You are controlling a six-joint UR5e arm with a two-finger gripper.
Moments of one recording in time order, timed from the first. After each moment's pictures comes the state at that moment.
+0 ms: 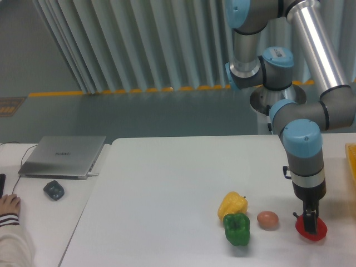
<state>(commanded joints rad) 2.35 -2.08 -1.50 -1.06 1.69 1.98</state>
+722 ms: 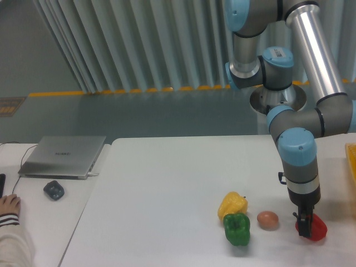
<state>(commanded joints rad) 2.34 -2.08 -1.50 -1.06 1.70 1.98</state>
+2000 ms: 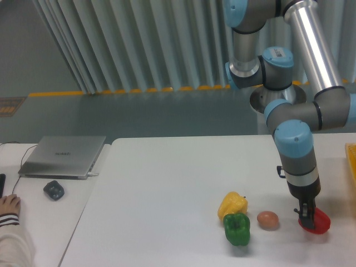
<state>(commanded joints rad) 2.35 -1.98 -1.51 -1.10 1.74 1.94</state>
